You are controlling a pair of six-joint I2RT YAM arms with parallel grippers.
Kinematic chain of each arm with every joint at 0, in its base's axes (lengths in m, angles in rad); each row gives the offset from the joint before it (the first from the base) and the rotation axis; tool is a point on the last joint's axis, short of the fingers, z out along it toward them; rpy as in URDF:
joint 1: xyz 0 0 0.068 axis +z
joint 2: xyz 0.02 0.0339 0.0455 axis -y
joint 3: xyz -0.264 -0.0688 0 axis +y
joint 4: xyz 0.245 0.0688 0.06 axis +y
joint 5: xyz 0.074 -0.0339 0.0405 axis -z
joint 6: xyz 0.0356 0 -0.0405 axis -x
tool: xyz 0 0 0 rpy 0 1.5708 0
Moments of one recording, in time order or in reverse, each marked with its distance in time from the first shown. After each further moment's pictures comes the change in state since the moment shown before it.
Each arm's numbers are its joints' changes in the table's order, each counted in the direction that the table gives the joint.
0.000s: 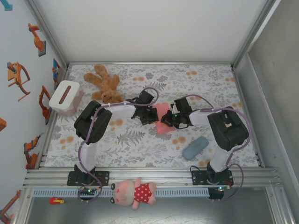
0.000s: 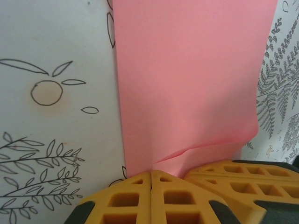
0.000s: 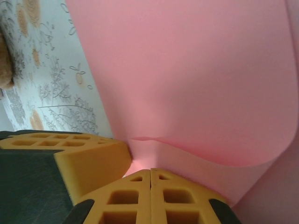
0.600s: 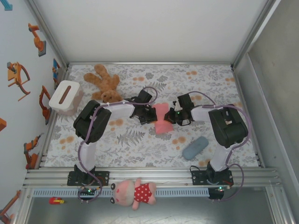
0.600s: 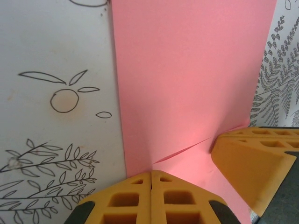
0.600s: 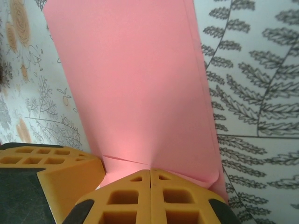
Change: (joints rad) left arm 0.023 0.000 0.000 0.018 0.019 -0.057; right arm -0.075 -0.050 -0.074 0.105 -0.007 0.135
